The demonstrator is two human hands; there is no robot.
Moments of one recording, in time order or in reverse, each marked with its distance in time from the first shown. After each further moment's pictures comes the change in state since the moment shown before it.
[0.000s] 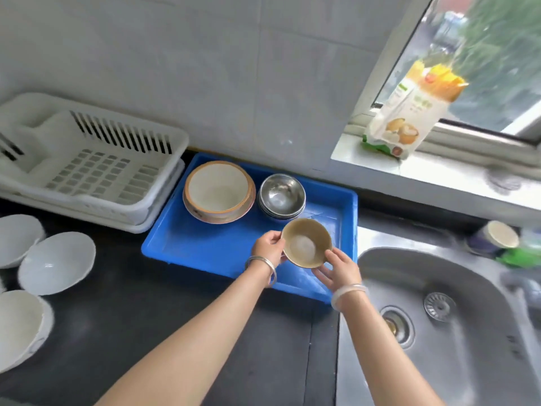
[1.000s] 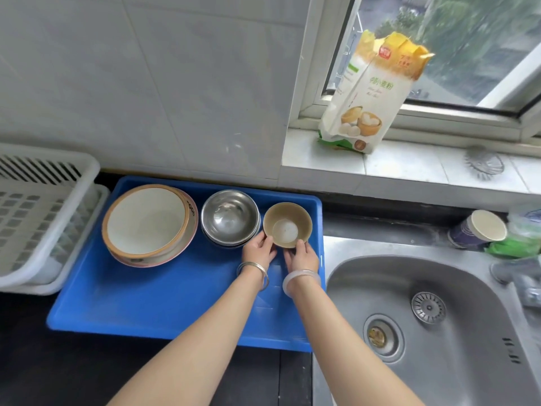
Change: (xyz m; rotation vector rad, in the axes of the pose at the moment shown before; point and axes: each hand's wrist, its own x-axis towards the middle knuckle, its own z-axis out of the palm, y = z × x) left_hand 0.098 -0.014 0.097 -0.161 -0.085 -0.021; right_hand 0.120 -0.015 0.018 0.263 0.220 -0.062
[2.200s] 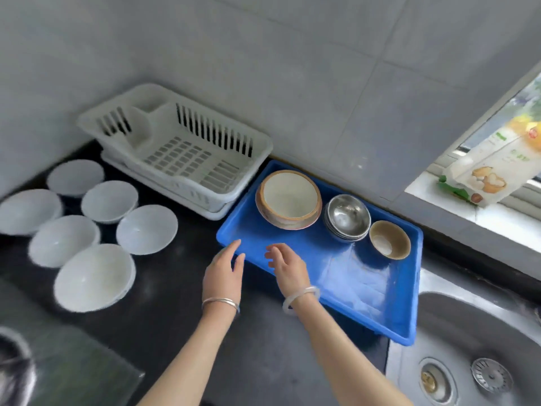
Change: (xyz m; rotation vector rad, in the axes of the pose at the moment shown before) left_hand -0.189 0.036 -0.264 0.667 0.607 0.426; right_hand -0.218 0.114 0.077 -1.030 -0.718 -0.383
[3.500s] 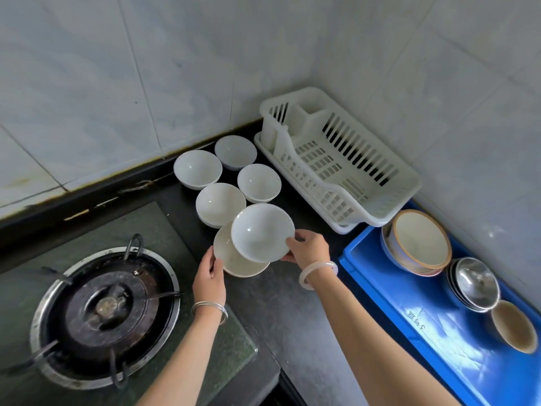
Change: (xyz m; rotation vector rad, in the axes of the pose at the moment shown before) left_hand 0.006 -0.201 -0.171 -0.699 0.426 -0.512; right_hand -0.011 -0.105 0.218 -0.138 -0.245 0.090
